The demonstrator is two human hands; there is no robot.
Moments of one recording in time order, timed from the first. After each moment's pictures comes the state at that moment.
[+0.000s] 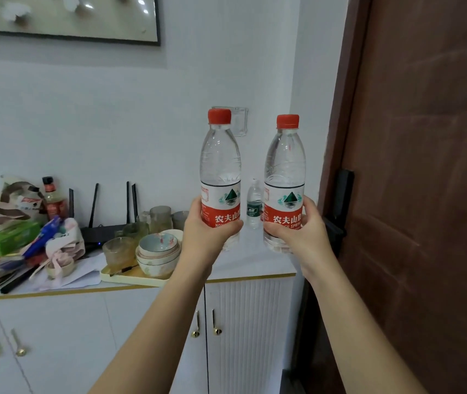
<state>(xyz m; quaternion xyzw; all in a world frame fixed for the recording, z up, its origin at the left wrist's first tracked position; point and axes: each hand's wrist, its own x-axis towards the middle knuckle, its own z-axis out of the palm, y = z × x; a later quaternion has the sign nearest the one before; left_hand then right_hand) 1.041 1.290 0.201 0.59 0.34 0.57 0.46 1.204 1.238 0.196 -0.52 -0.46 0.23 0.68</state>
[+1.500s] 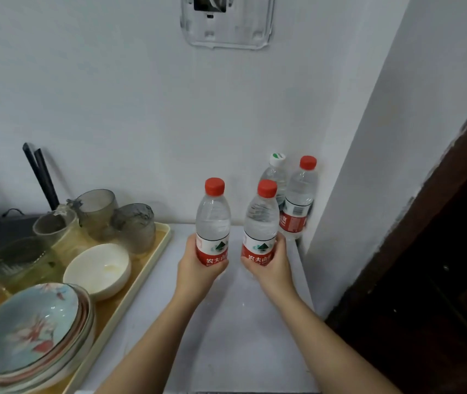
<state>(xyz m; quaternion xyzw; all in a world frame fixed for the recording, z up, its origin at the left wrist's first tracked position) 1.200 1.667 0.001 0.56 0.58 0.43 0.41 1.359 1.646 -0.017 -0.62 -0.44 0.33 0.56</state>
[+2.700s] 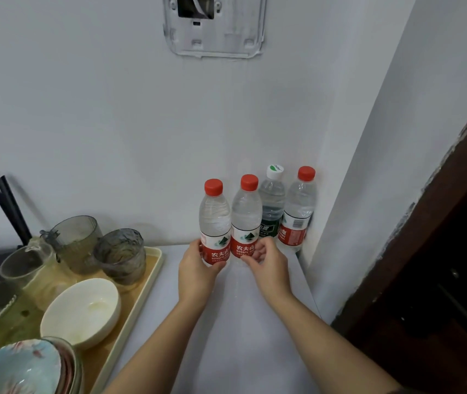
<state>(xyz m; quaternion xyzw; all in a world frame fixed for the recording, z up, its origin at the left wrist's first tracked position) 1.211 1.732 -0.013 0.62 0.58 0.41 0.34 1.362 1.699 -0.023 -0.71 -0.48 0.19 0.48</state>
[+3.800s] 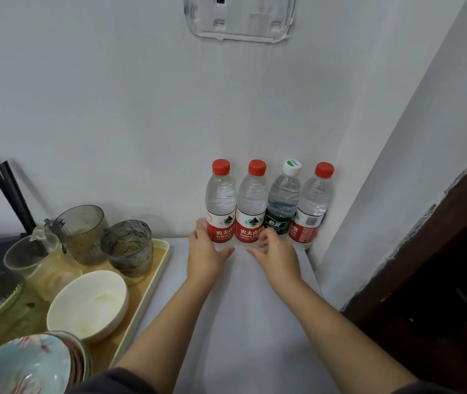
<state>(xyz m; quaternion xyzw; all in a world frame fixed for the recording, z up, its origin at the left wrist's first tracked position) 1.212 1.764 -0.012 0.64 0.59 0.34 0.35 1.364 1.716 -0.011 -0.76 -0.55 0.11 0.33</state>
